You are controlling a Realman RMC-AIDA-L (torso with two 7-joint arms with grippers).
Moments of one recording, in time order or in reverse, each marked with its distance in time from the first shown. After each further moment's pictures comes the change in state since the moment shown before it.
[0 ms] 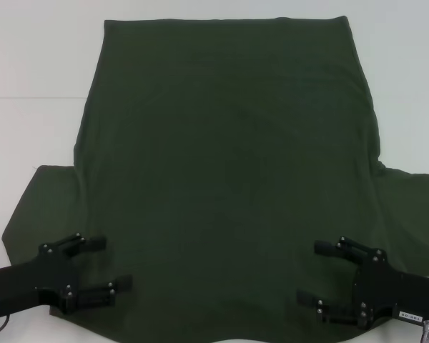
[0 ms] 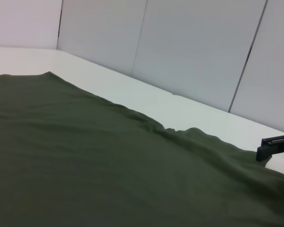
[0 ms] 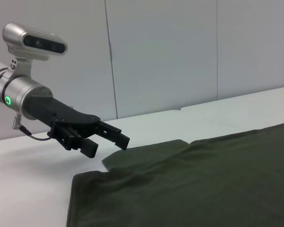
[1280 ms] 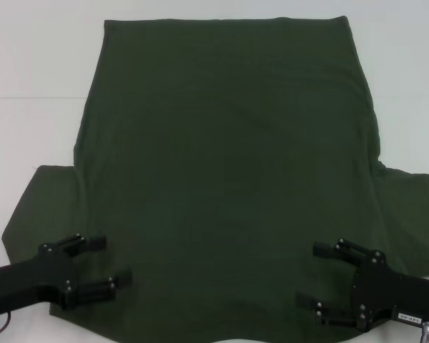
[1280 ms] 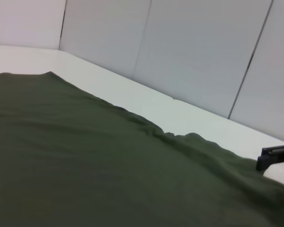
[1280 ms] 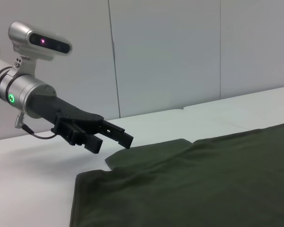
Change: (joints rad) left arm -0.001 -0.001 -0.005 0.000 -0.007 0.009 -0.066; right arm 0.000 0.000 -0.006 0.002 -0.001 -0.001 -0.002
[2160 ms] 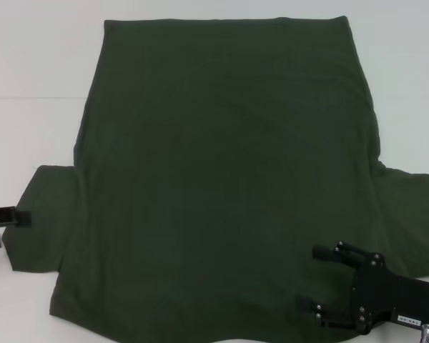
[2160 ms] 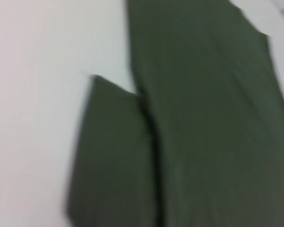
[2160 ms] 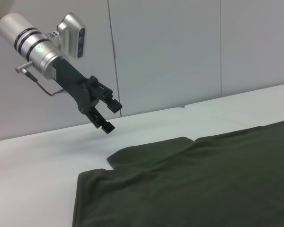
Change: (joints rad) left arm -0.093 0.172 0.007 0.246 0.267 -0.018 -1.232; right arm 0.000 -0.002 -0.002 0.010 -0.002 0.002 0.004
